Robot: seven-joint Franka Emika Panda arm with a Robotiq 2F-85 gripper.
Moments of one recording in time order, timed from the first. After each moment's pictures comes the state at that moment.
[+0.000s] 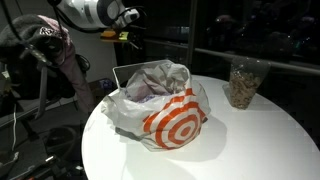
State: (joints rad) arm 0.32 0.37 0.14 -1.87 -0.13 2.81 0.06
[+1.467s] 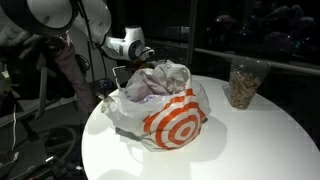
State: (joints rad) arm 0.30 0.99 0.18 -1.23 -0.14 2.55 -0.20
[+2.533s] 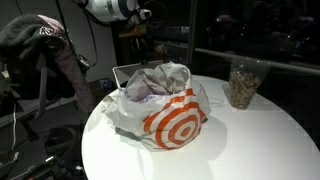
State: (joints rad) arm 0.33 0.61 0.12 -1.40 -0.21 2.42 -0.11
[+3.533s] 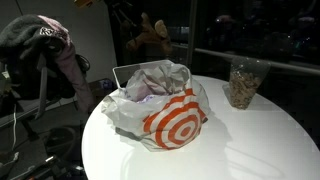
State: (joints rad) arm 0.25 -0.15 0.10 -2.16 -0.38 2.45 0.39
